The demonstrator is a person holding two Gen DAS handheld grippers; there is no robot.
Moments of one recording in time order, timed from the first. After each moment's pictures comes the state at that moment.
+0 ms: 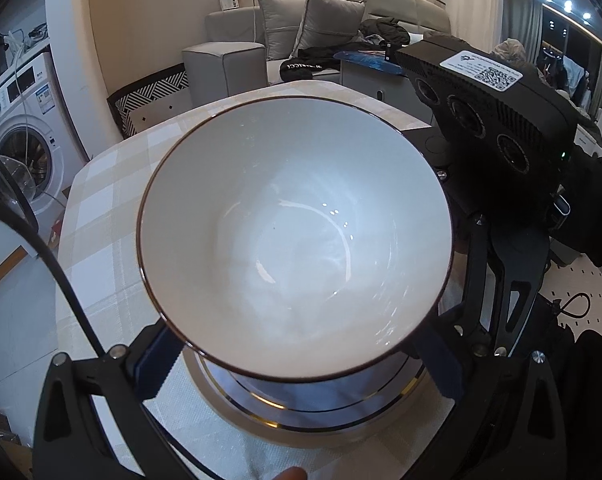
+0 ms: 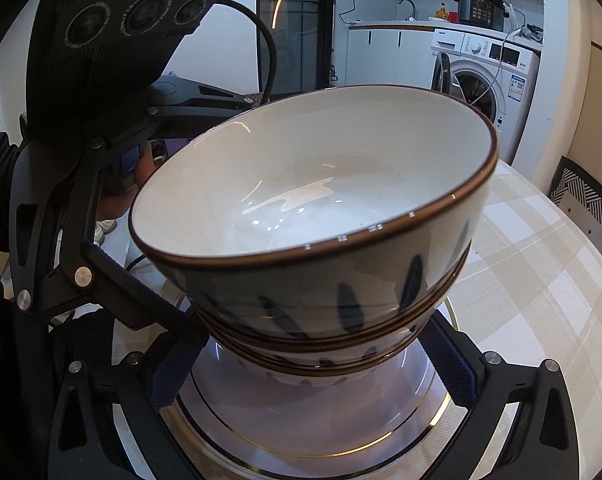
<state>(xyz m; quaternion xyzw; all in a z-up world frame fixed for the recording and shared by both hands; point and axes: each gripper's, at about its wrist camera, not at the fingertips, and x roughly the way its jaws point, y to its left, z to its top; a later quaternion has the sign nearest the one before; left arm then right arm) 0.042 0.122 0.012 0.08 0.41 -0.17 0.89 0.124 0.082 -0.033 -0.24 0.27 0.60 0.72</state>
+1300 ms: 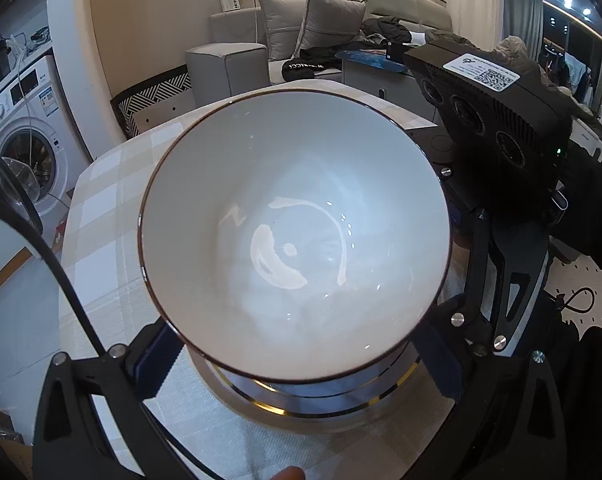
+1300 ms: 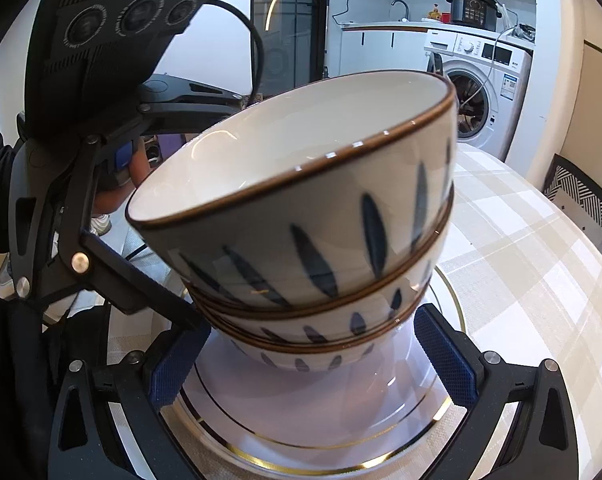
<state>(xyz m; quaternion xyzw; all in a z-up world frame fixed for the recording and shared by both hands) 0.033 0.121 0.010 0.09 0.40 -0.17 0.90 0.120 0.068 -0.040 -0.24 0.27 0.58 0.73</state>
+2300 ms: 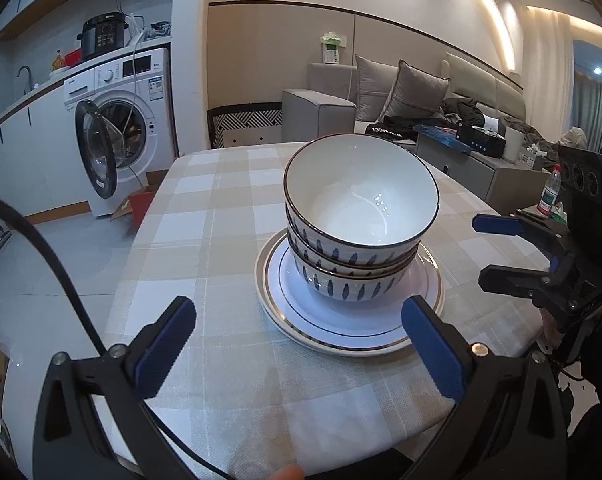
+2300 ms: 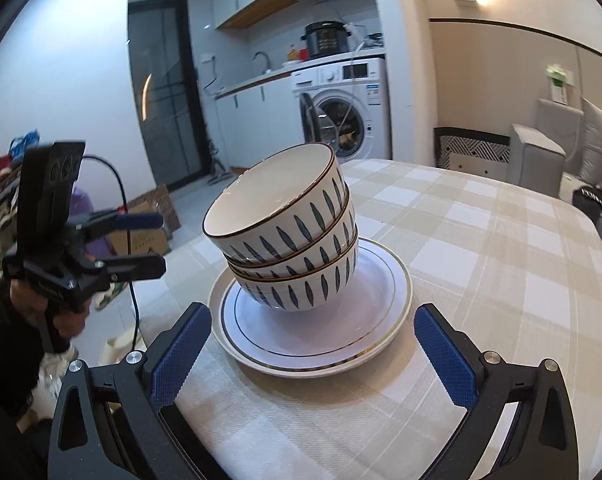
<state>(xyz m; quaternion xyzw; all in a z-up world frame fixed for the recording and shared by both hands) -0.062 0.160 0.013 -0.02 0.30 -0.02 0.95 0.024 -0.014 -0.010 -0.05 0.26 0.42 0.87</state>
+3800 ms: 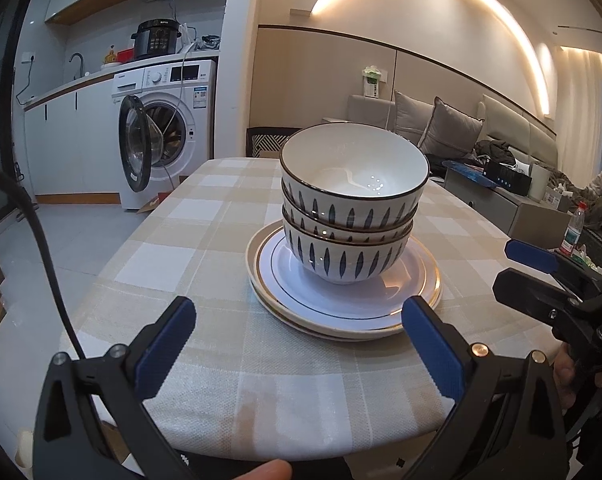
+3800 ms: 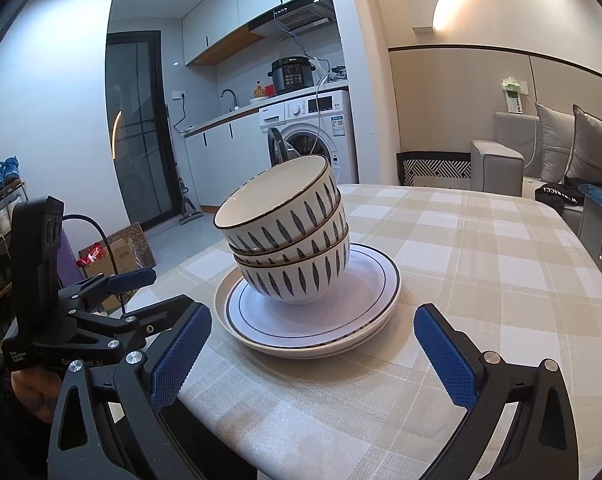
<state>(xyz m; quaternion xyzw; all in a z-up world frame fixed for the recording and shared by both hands) -0.091 0.125 -0.031 -0.07 0.24 0.05 0.97 -0.033 -0.028 -0.017 -0.01 0.21 0.36 0.91</state>
